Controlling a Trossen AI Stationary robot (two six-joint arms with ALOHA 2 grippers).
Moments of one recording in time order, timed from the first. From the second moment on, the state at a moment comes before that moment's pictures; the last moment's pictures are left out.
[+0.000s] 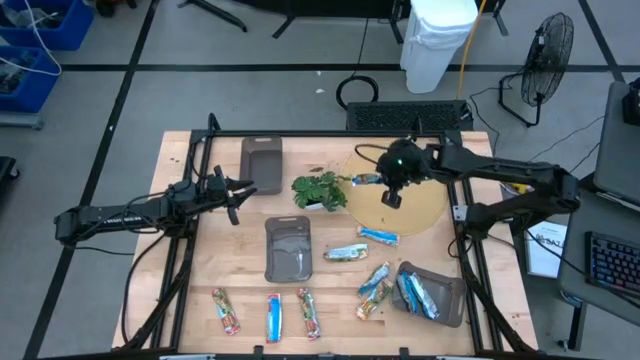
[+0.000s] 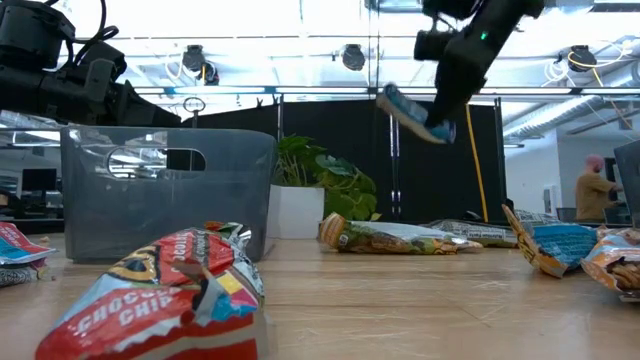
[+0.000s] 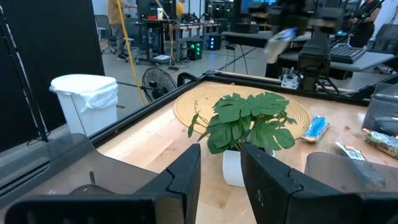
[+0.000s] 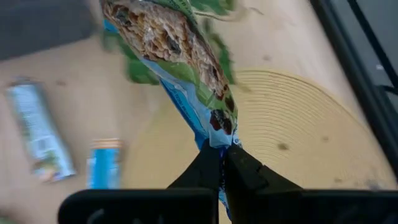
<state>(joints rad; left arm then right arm) 0.22 0.30 0.01 0.21 -0.16 -0.06 -0.28 1.21 1.00 -0.73 0.05 -0.03</state>
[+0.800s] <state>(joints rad) 0.22 0.30 0.01 0.21 -0.16 -0.06 0.35 1.16 1.00 -0.92 -0.03 0.75</state>
